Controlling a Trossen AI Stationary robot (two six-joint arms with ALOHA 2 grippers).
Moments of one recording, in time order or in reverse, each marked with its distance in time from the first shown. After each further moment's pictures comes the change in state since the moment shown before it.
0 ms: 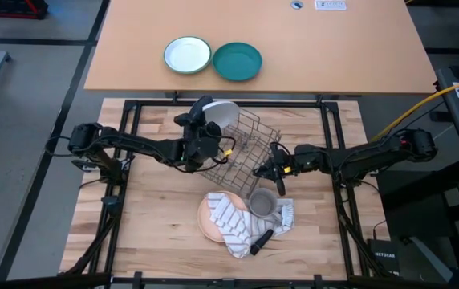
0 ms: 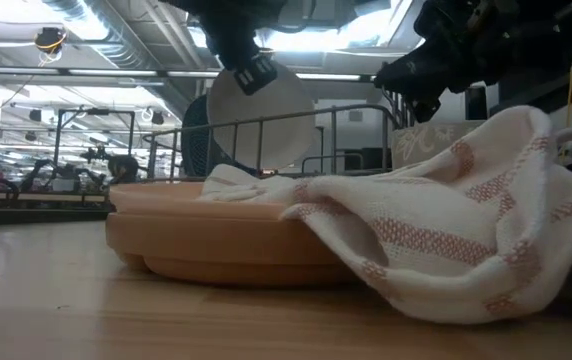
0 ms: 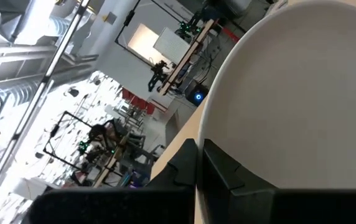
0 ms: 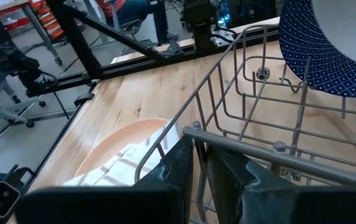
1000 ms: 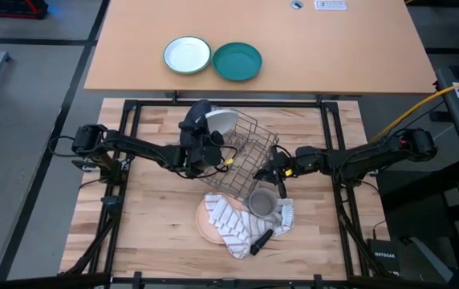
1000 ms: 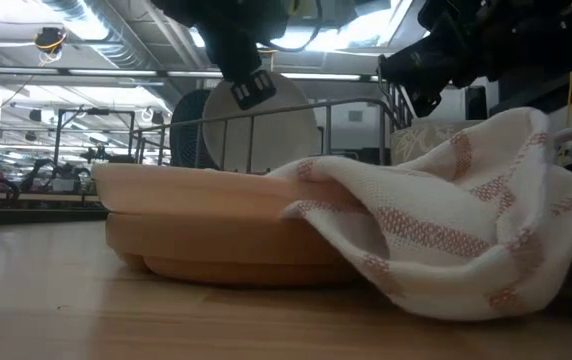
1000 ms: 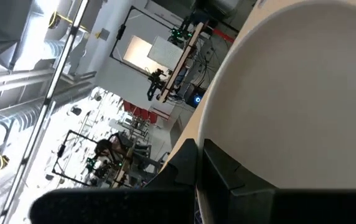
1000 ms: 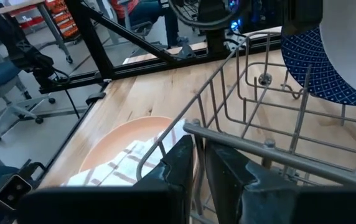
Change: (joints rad) left arm -0.027 0.043 -0.024 -0.005 0.001 0.044; right arm 0.012 -0.002 -0.004 0.034 -0.004 -0.014
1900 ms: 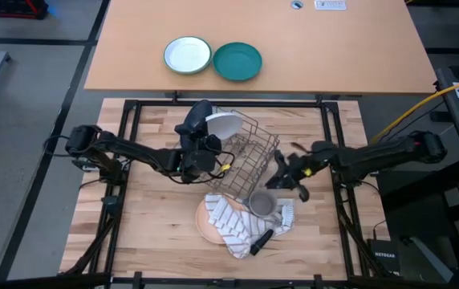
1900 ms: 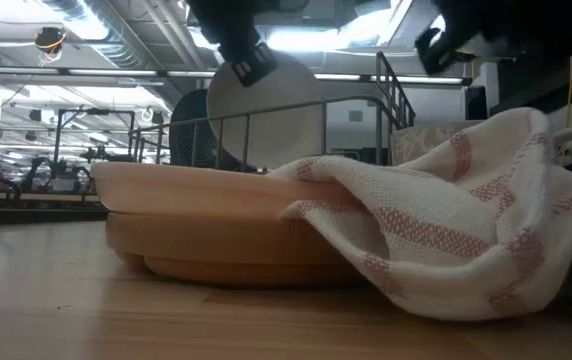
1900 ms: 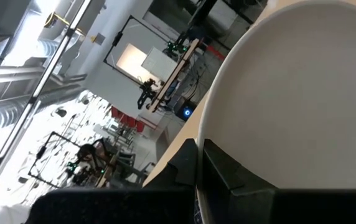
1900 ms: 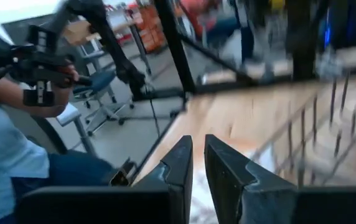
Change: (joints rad) left arm -0.065 -0.056 0.000 0.029 -0.001 -0.025; right arm 0.000 -0.181 0.005 -0.030 -0.306 0.025
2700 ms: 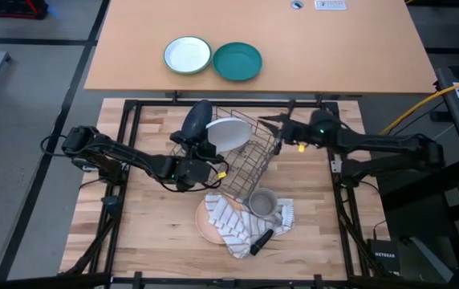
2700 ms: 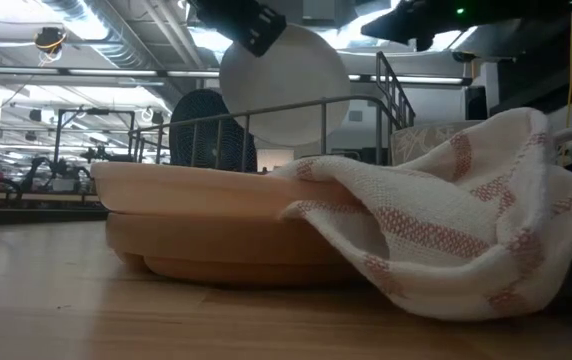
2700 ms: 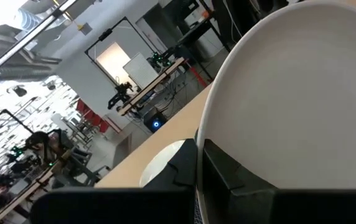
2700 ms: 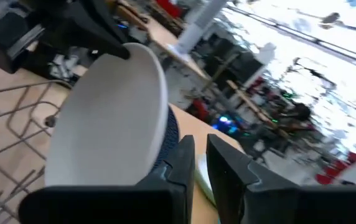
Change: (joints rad) left arm -0.093 -0.029 0.001 0.000 0.000 -0.254; right arm -0.290 0.047 0.254 -0.152 0.515 -0.923
